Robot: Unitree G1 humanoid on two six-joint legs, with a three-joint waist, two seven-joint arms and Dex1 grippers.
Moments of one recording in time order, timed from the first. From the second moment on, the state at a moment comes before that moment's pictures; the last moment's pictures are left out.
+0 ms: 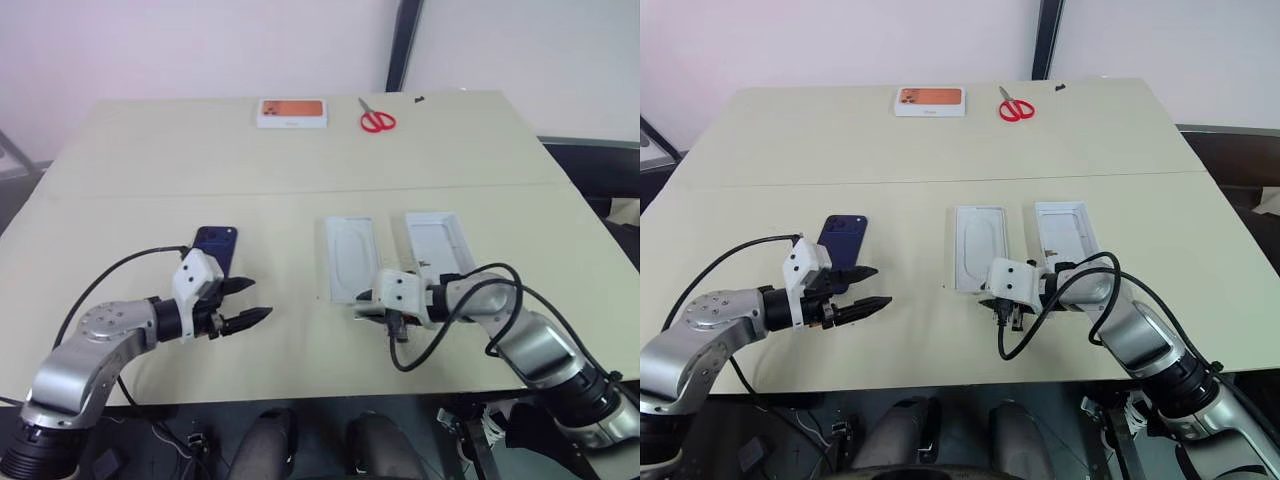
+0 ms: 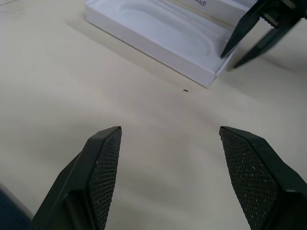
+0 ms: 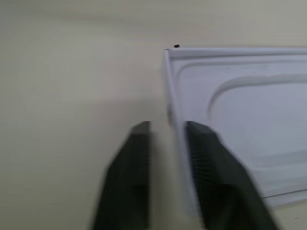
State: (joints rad) left arm -0.04 0.74 0.08 -0.42 -0.54 0.60 -0.87; right arm -0.36 -0.75 0.36 -0.34 0.02 0.43 0.98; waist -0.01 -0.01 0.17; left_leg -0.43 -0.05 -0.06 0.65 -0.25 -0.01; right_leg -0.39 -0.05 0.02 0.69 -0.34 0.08
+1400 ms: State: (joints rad) left arm -0.05 0.75 0.46 -0.17 -0.60 0.83 -0.57; right arm -0.78 -0.24 0.48 -0.10 0.00 0.61 0.86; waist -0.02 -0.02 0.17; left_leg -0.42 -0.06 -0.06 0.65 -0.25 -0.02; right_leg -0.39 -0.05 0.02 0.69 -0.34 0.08
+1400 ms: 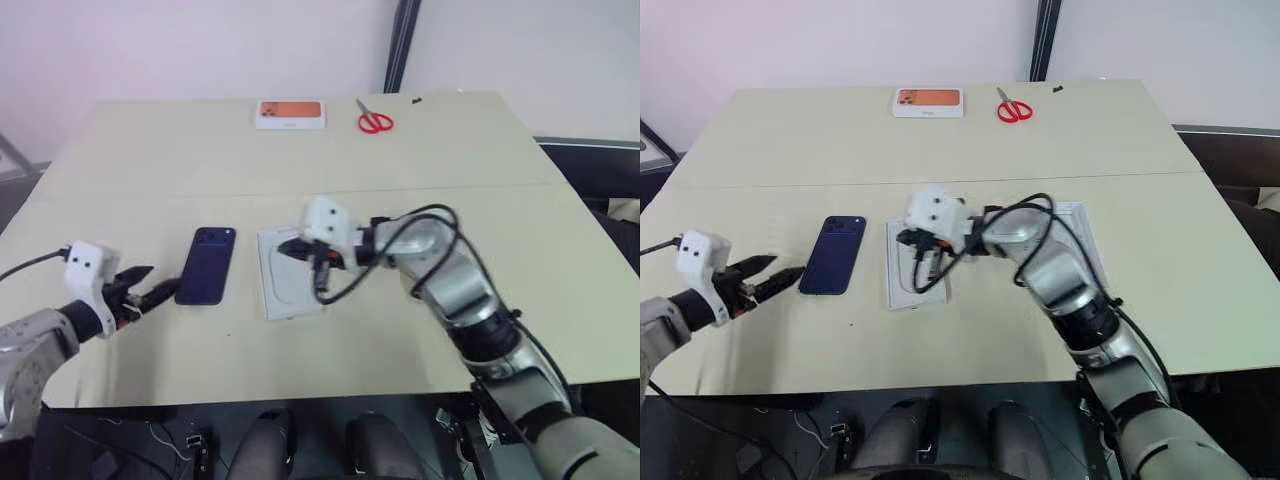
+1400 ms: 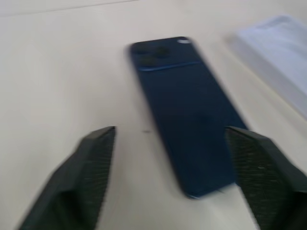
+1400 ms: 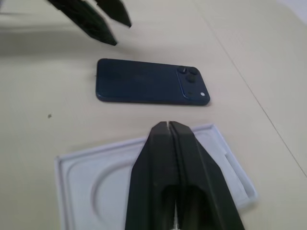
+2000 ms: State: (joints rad) left arm -0.48 0.74 0.33 0.10 -0.64 1.33 -0.47; right arm -0.97 0.06 0.71 0.55 -0.31 0.35 0.65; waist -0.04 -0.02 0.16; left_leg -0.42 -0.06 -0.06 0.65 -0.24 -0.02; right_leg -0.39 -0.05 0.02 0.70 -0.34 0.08
